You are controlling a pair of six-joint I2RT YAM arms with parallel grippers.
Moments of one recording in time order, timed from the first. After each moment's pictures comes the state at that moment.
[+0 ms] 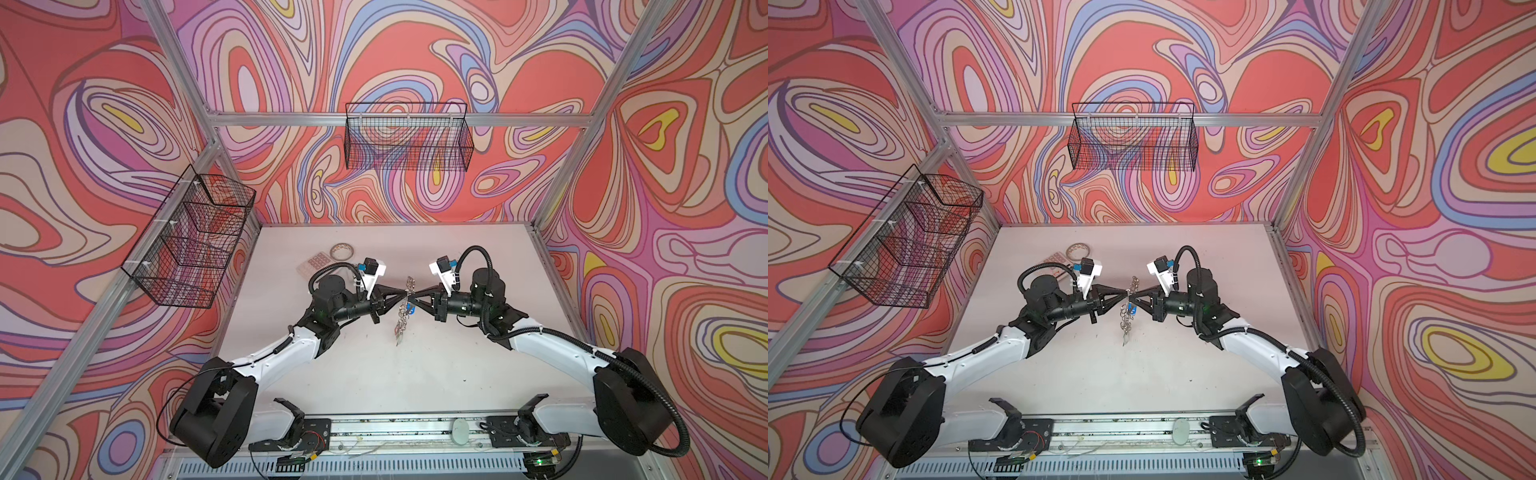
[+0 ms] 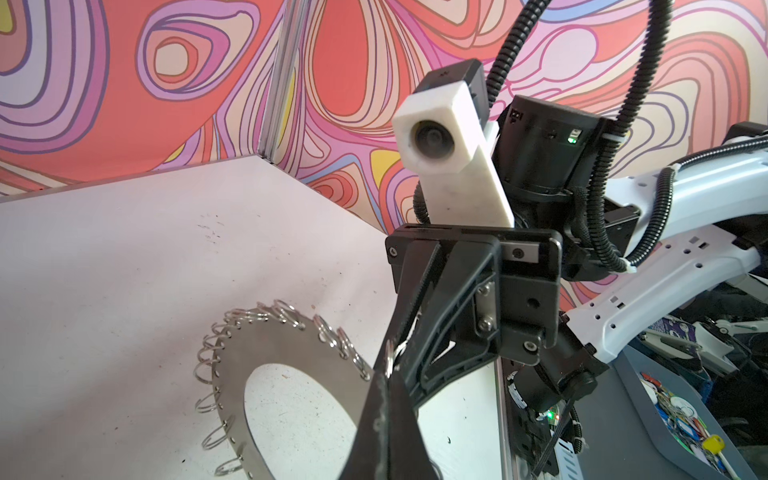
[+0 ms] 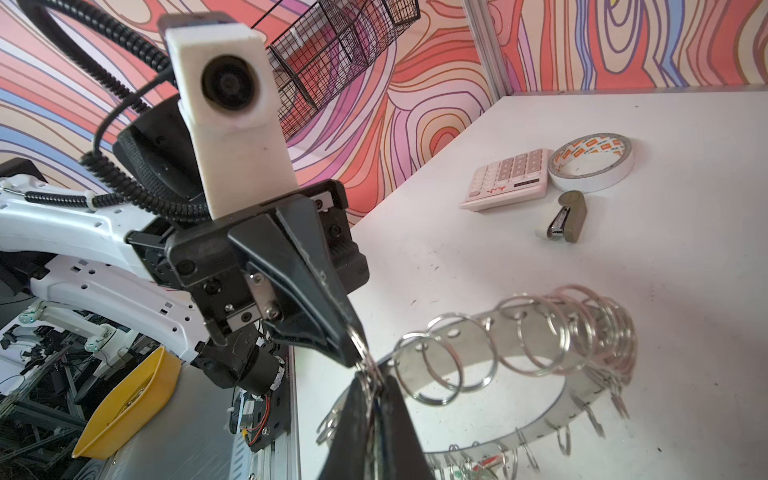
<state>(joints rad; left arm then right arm) -0.50 1.29 0.65 0.54 0.77 -0.34 0.51 1.33 0.70 0.42 -0.79 0.40</state>
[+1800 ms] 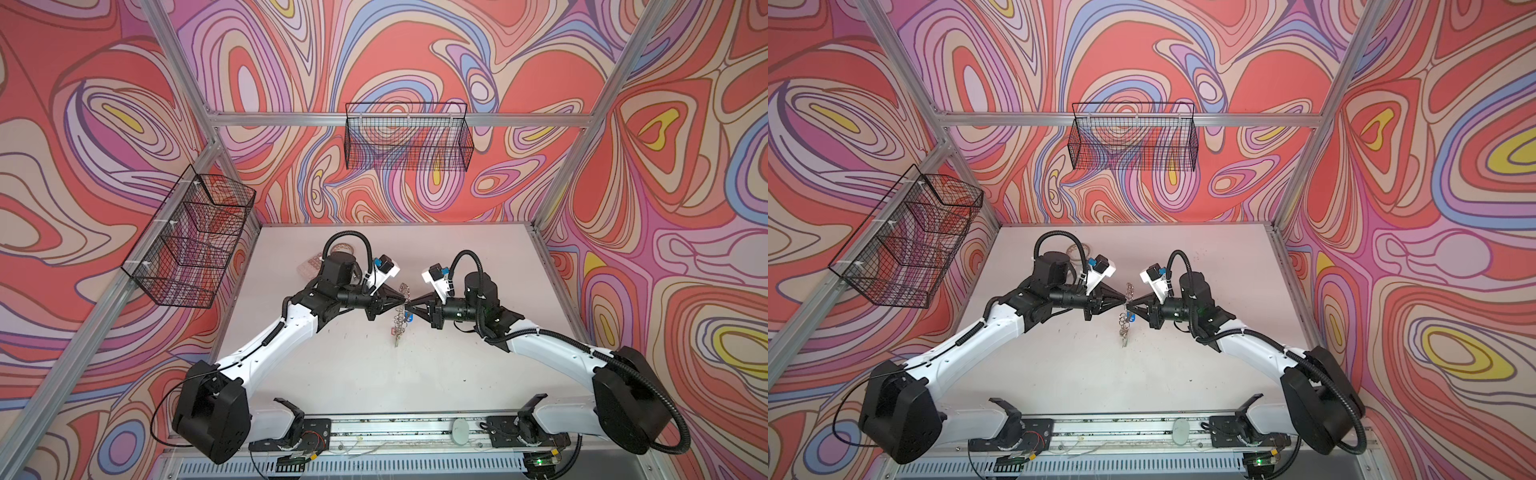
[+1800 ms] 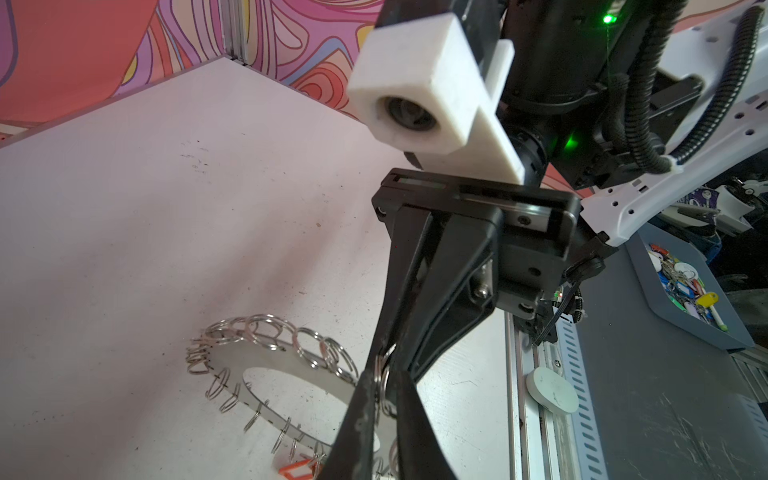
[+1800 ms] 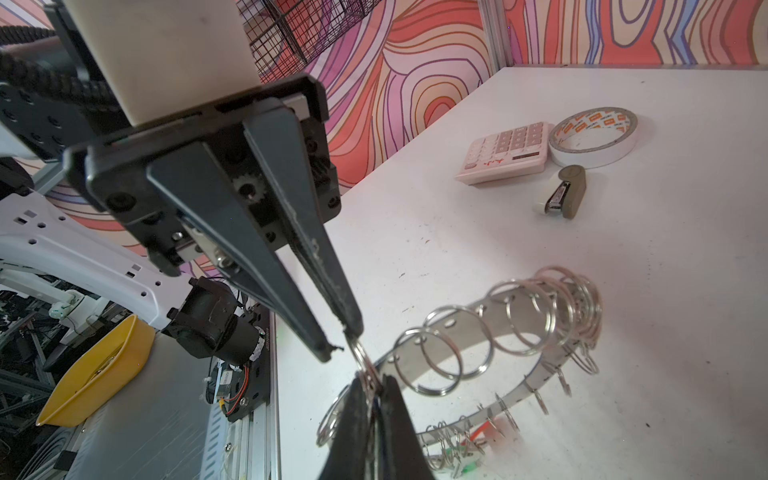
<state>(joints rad) -0.49 1.32 0.97 -0.22 0.83 0.11 0.56 1.33 0.70 0.33 -0.75 0.30</state>
